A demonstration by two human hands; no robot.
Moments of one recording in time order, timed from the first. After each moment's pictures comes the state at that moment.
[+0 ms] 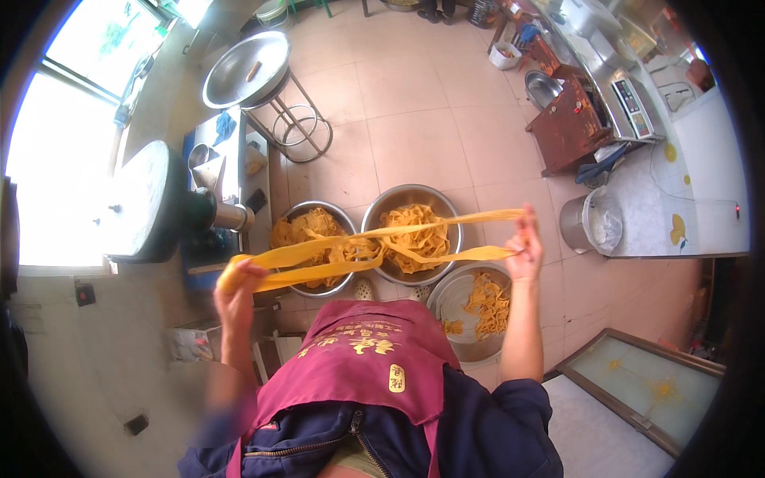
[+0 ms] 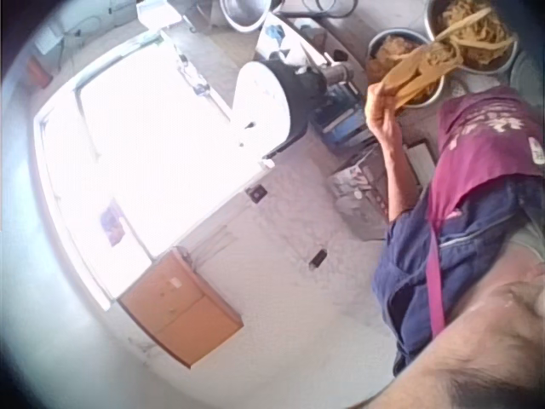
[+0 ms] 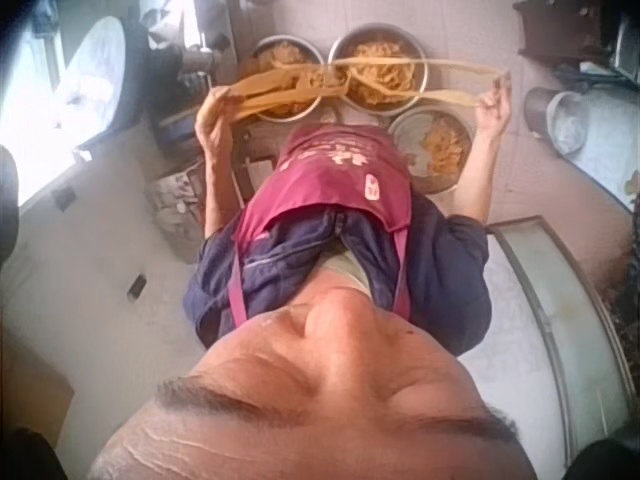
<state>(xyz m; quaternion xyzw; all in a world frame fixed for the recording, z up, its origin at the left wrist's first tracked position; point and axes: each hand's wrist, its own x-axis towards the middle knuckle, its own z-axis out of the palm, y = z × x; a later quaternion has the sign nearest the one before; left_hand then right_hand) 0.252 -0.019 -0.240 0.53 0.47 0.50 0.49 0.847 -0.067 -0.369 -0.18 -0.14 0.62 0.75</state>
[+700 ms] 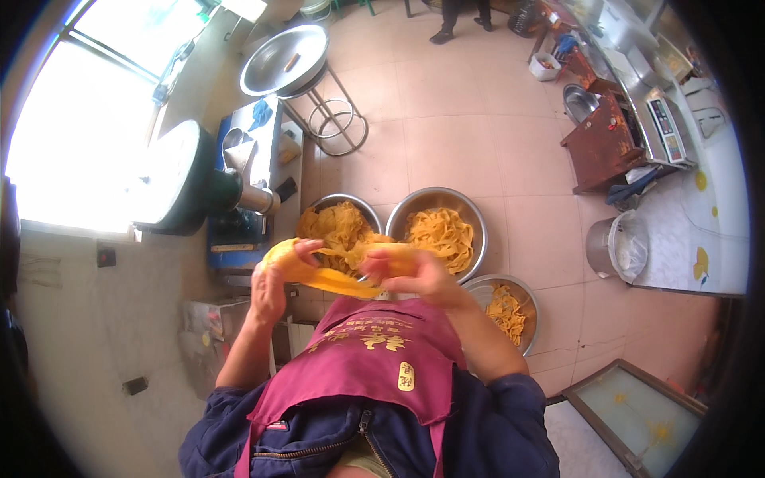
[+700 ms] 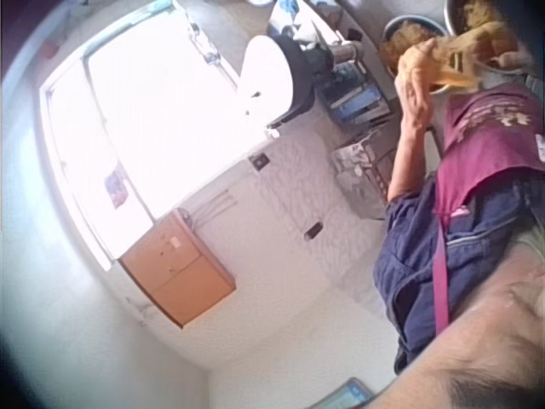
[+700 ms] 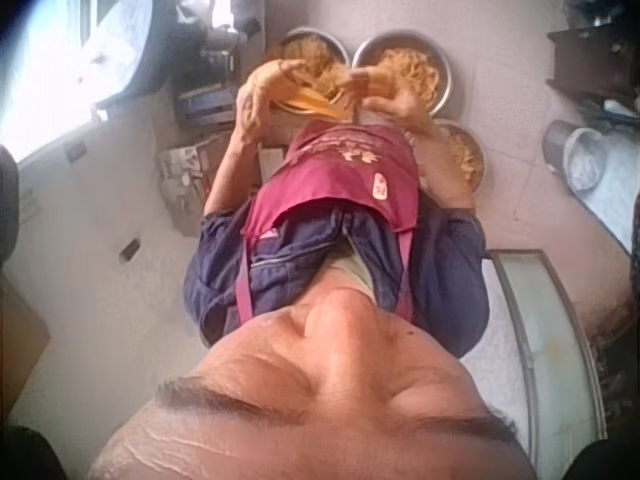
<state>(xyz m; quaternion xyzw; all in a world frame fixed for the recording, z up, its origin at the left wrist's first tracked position) 0.348 -0.030 -0.168 0.71 0.41 0.37 0.43 0.640 -0.037 -0.249 -0.17 -0.42 0.77 0.45</state>
